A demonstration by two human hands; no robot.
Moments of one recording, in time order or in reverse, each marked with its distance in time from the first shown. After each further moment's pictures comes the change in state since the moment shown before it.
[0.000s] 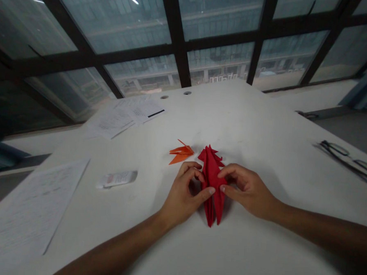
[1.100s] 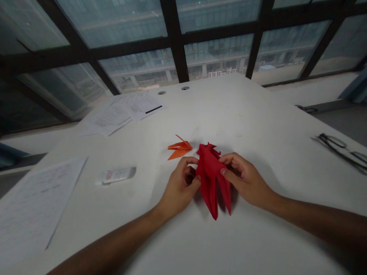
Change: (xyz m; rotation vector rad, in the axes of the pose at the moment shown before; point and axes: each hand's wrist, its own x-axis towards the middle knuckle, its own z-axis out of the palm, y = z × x) left_hand -0.002 -0.015 0.006 -0.291 -0.011 -0.169; right_hand 0.004 0.004 0.001 -0.095 0.107 0.036
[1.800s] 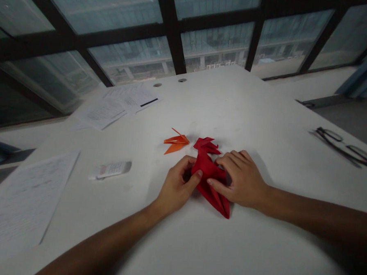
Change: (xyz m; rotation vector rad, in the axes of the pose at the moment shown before) left_hand -0.004 0.012 0.004 0.035 -0.053 0.055; right_hand -0.007 -0.010 0.001 -0.977 0.017 -0.448
